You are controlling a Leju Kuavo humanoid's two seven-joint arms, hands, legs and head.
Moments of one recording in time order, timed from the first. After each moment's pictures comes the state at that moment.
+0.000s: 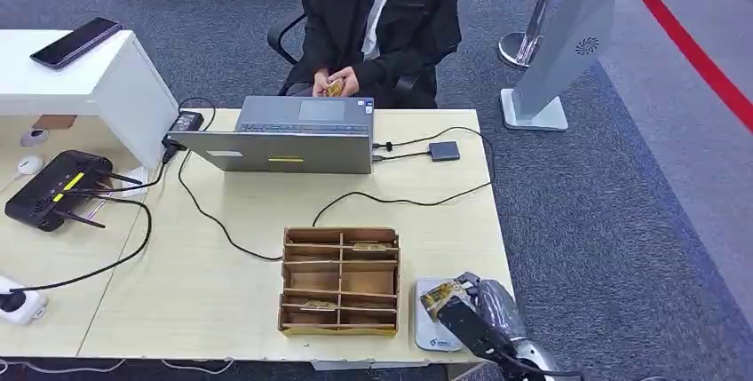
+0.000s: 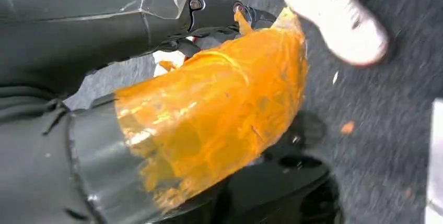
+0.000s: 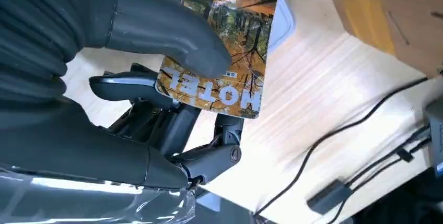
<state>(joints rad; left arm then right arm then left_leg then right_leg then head) -0.11 -0.08 -1.53 -0.11 1.51 0.30 -0.23 0.09 -0.26 0.56 -1.52 0.40 -0.30 0.07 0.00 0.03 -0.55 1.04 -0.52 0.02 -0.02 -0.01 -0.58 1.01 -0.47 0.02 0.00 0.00</state>
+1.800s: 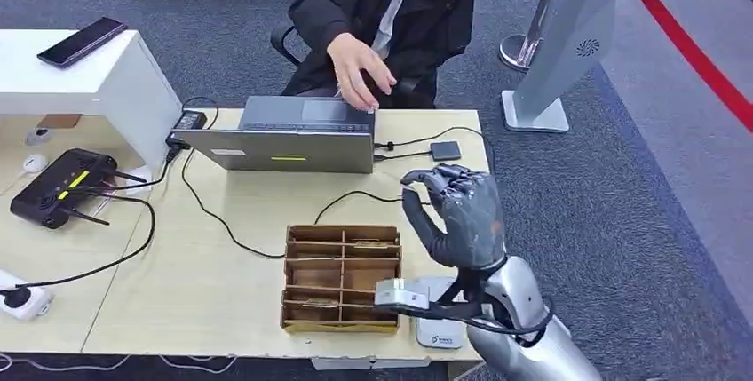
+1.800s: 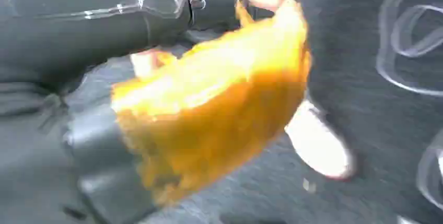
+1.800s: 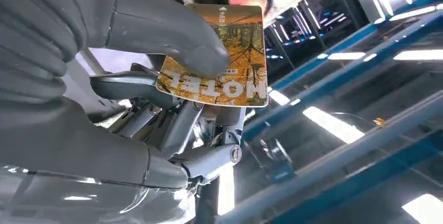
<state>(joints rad) -0.18 -0.06 -1.39 -0.09 1.22 0.68 -0.17 -0.27 -0.10 0.64 -1.72 0.98 -0.48 -0.09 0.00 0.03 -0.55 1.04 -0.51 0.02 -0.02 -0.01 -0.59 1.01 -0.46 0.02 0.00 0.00</state>
